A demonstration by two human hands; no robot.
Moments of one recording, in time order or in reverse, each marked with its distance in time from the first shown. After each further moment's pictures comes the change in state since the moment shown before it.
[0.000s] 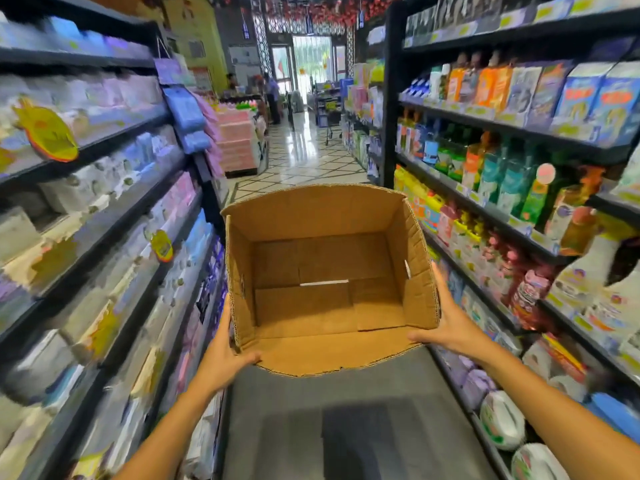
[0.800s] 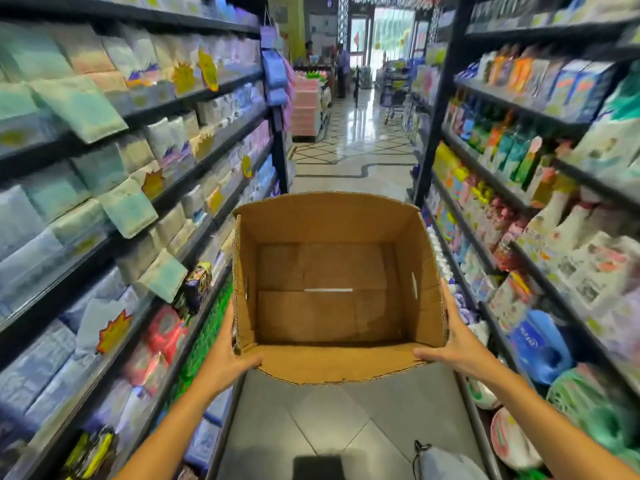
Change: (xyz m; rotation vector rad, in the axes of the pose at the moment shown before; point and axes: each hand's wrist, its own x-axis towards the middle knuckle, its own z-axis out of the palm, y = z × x) left_hand -0.506 0.047 0.049 0.005 0.161 -0.113; right_hand -0.425 -0.112 0.006 0.020 -0.214 0.042
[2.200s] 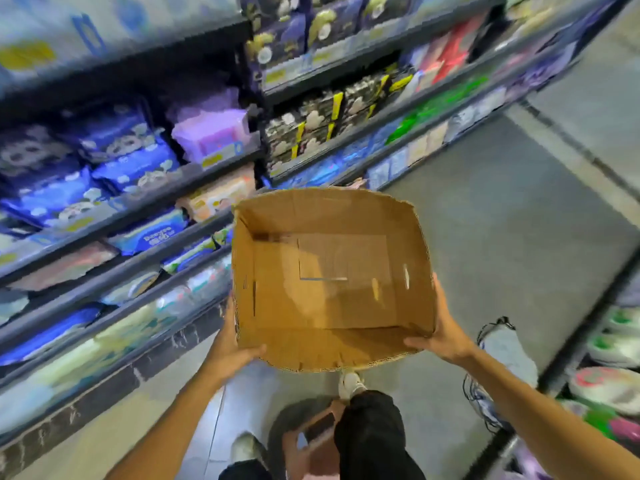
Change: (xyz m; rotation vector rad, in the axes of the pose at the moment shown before) left_hand -0.808 -0.197 0.116 -0.547 0.622 -0.729; right_hand -0.412 0.056 0.393 -0.147 -0.997 -0.003
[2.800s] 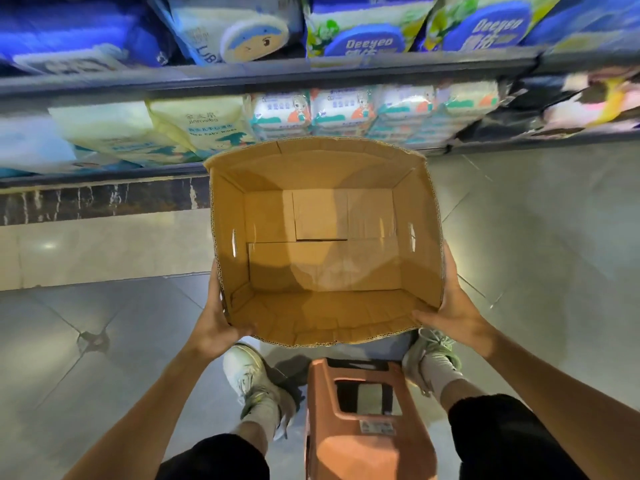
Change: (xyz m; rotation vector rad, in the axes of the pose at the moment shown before) left_hand -0.021 -0.432 -0.103 -0.251 0.442 -0.256; right_hand 0.244 0.166 0.363 -0.053 -0.536 0.015
